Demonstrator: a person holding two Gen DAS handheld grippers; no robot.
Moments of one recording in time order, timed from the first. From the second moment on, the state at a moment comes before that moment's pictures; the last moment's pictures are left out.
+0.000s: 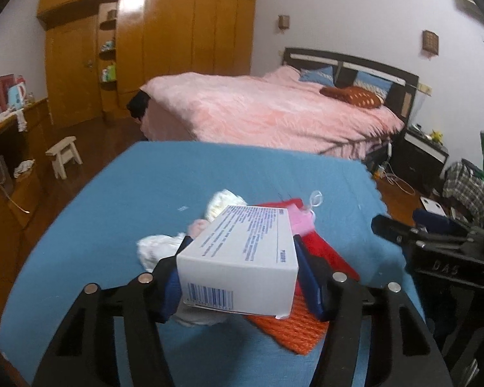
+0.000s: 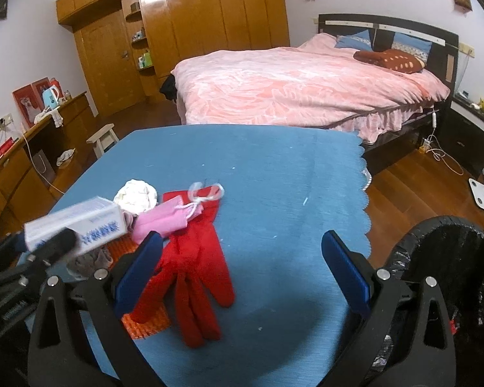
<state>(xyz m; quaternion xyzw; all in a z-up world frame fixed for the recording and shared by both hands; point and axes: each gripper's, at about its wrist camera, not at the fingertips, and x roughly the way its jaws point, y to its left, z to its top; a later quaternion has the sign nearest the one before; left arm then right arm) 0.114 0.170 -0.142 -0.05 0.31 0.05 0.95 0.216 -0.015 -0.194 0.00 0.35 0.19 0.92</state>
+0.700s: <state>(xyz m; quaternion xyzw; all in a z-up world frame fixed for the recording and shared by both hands) 0.129 0.215 -0.155 -0.05 0.29 0.11 0.95 0.250 0.067 -0.215 -0.05 0.35 0.25 0.90</state>
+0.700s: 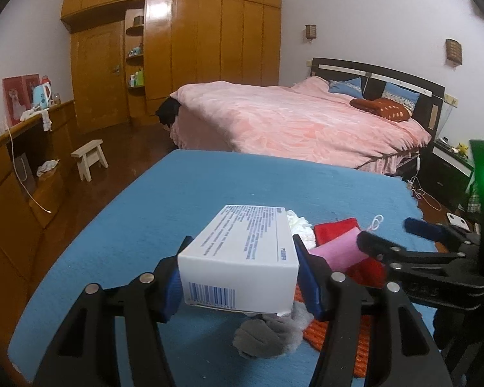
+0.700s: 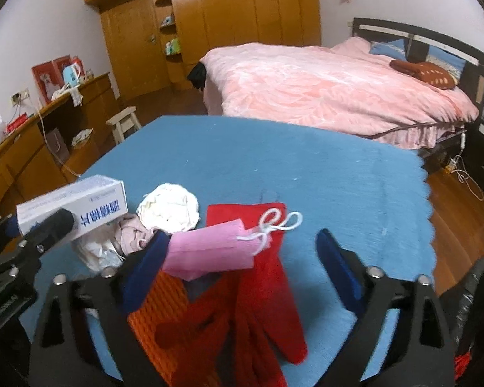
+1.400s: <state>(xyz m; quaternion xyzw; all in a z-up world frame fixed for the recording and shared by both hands) 0.129 0.218 -0.156 -0.06 0.29 0.11 0.95 0.248 0.073 -0.225 -0.05 0.39 0.29 0.87</state>
